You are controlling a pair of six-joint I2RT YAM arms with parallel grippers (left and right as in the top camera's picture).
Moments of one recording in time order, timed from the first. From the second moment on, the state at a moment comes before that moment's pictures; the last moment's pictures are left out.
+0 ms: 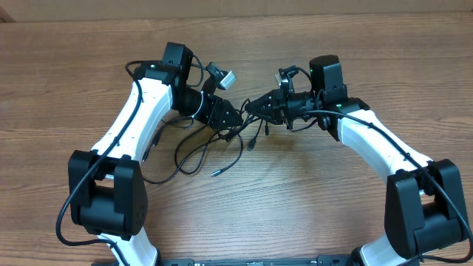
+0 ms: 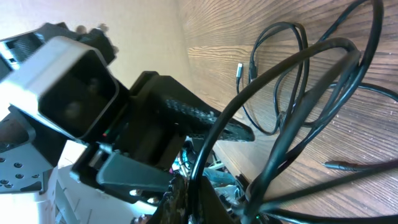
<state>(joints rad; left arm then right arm) -0.22 1.89 1.51 -1.03 0.88 0.30 0.28 1.74 1.10 -0.09 -1.10 1.01</state>
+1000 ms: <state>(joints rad) -0.24 1.90 1.38 -0.93 0.69 0.25 0.28 1.74 1.10 -0.17 -1.02 0.97</state>
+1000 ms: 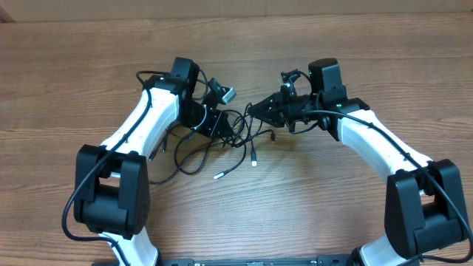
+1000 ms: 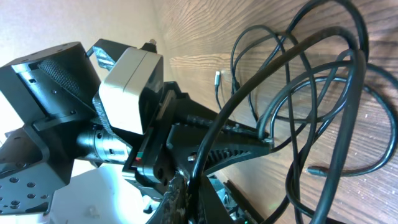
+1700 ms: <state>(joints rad) 0.13 1.50 1.38 -0.95 0.66 -0.02 0.28 1.74 1.11 -0.46 -0.64 0.80</state>
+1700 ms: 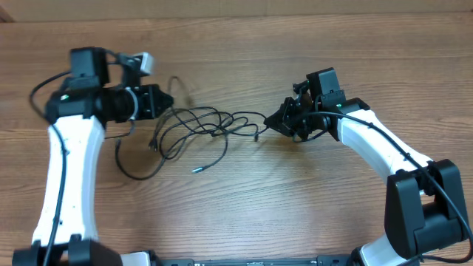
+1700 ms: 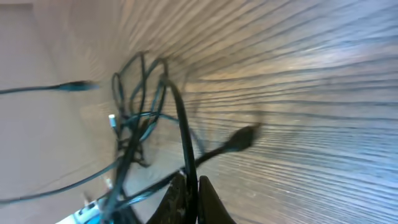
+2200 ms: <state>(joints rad) 0.24 1.45 1.32 -1.11 0.37 -0.20 0.28 1.74 1.11 -0.51 -0.50 0.80</state>
